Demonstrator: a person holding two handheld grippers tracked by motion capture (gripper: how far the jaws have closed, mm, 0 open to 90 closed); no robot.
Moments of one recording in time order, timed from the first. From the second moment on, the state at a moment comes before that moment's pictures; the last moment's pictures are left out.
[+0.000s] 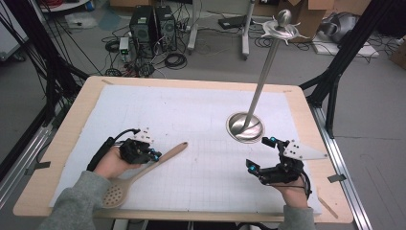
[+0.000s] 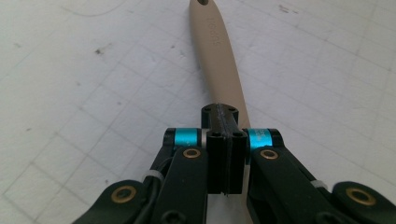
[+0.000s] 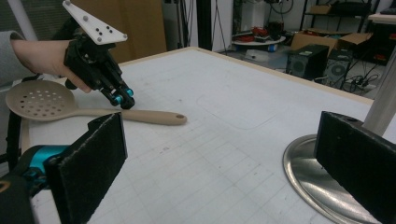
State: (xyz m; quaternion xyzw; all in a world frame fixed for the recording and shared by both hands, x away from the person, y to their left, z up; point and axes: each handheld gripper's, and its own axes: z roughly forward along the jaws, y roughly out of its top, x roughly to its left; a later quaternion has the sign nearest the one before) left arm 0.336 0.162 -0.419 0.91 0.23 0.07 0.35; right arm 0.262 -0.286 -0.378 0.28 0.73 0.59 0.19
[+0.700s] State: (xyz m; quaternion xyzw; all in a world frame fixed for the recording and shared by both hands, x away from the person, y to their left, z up) left arm 0.328 0.153 -0.415 0.92 0.18 0.04 0.35; right arm 0.262 -0.286 -0.378 0.28 0.73 0.59 0.19
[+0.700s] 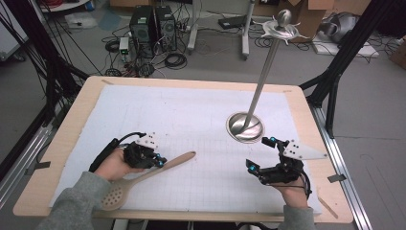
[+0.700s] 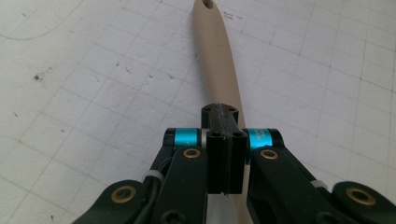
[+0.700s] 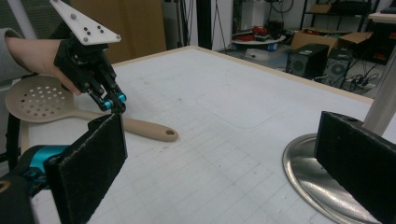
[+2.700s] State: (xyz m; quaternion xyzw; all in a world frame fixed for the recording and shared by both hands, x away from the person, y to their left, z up) left arm 0.281 0.188 -0.412 0.92 0.25 0.06 0.30; right arm 0.269 -0.277 -0.379 0.27 0.74 0.59 0.18
